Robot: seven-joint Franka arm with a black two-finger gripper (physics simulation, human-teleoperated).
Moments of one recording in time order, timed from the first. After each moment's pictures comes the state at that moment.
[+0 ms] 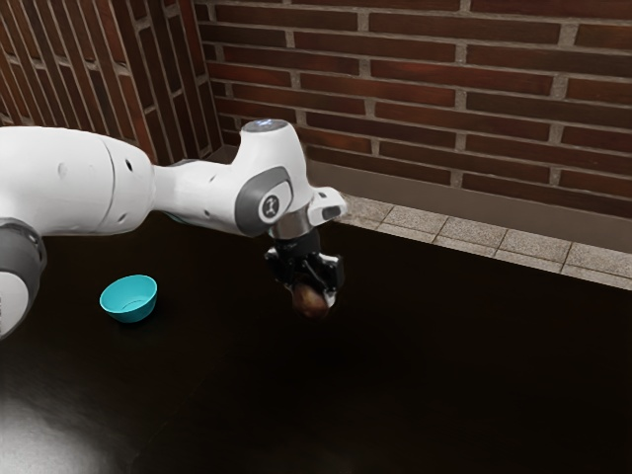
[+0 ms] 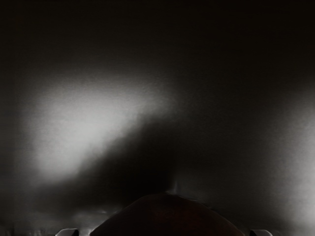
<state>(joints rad) -0.50 0.37 0.31 -1.82 -0.25 2.21 -0.11</state>
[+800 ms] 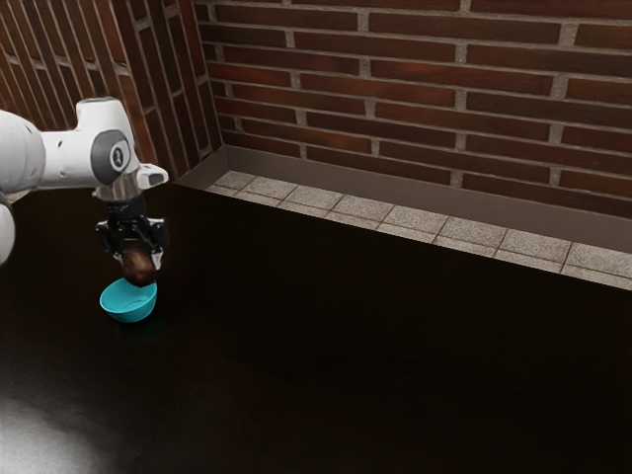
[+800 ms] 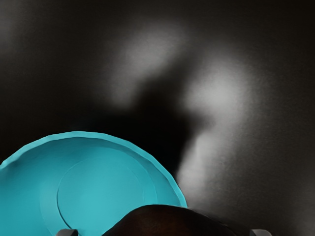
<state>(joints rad) 0.14 0.46 0.25 -1.66 -0.13 1.96 0.02</state>
